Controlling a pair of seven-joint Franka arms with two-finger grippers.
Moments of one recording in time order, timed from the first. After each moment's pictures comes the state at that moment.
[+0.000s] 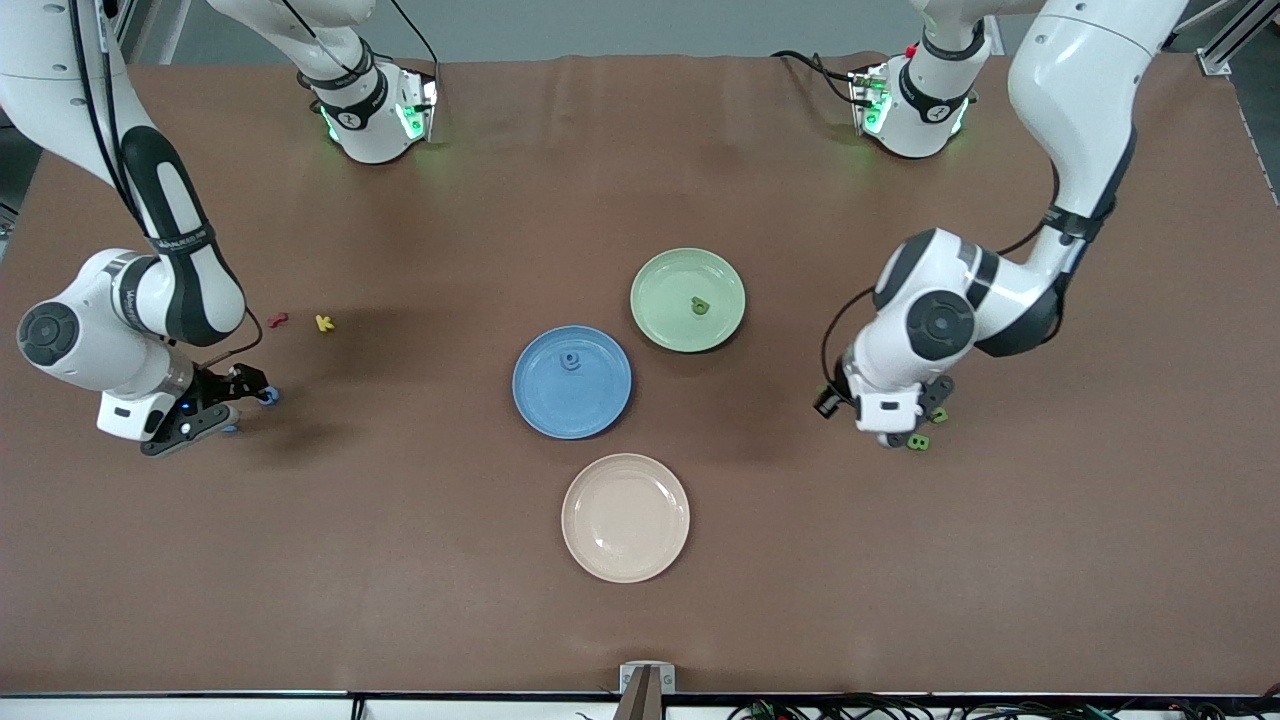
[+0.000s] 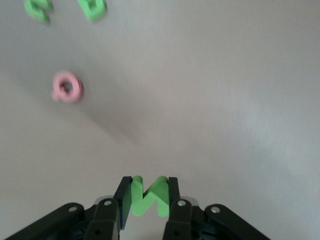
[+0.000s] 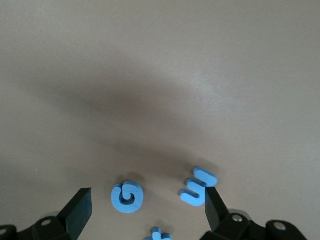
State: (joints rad) left arm 0.03 0.50 -0.50 -1.86 0.18 2.21 -1.32; right arm -0.11 0.46 -0.11 -2.05 0.04 2.48 -0.75
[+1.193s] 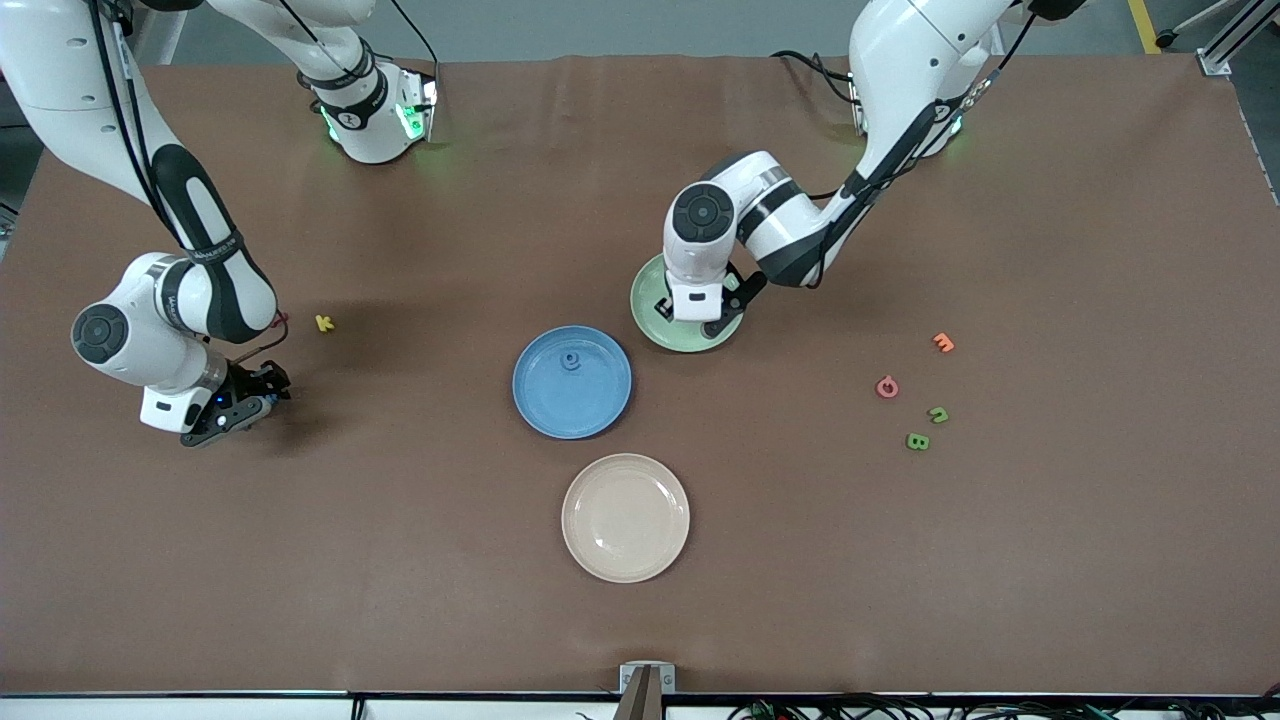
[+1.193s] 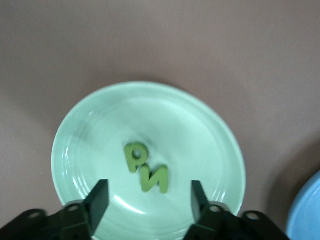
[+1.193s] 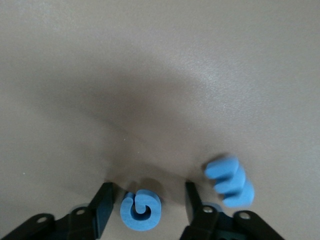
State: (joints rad) left arm -0.33 0.55 -0.50 -1.89 0.18 2.28 -1.73; right arm -0.11 0.51 -0.10 -2.11 0.03 2.58 -0.76
